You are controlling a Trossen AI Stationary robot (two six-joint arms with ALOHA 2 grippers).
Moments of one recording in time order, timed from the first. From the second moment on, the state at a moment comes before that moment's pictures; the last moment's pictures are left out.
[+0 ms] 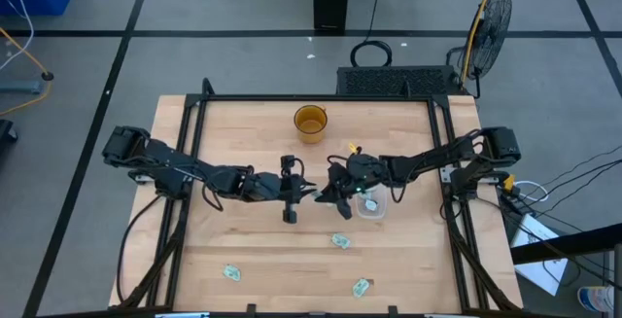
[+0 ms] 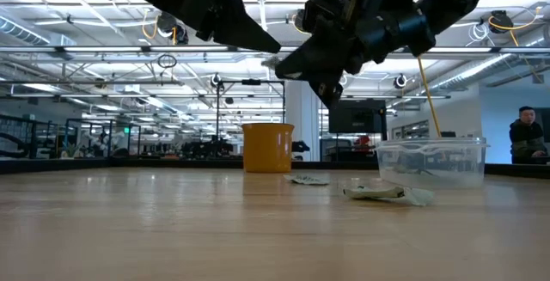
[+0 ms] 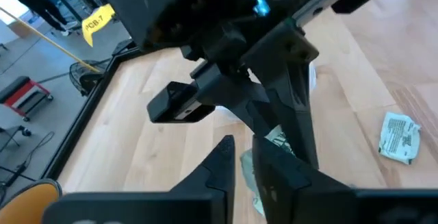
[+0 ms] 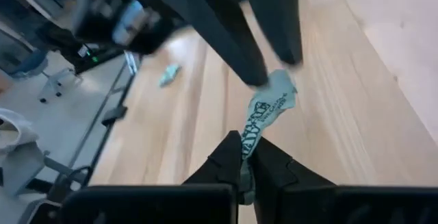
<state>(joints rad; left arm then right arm) -0.21 1.54 0.86 0.24 -0.35 0.21 0.03 1.64 0.76 0.46 -0.26 0.40</state>
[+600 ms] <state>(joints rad) -0.22 1.54 0.86 0.15 -0.35 0.09 0.03 1.39 0.77 -0.39 0.03 0.46</state>
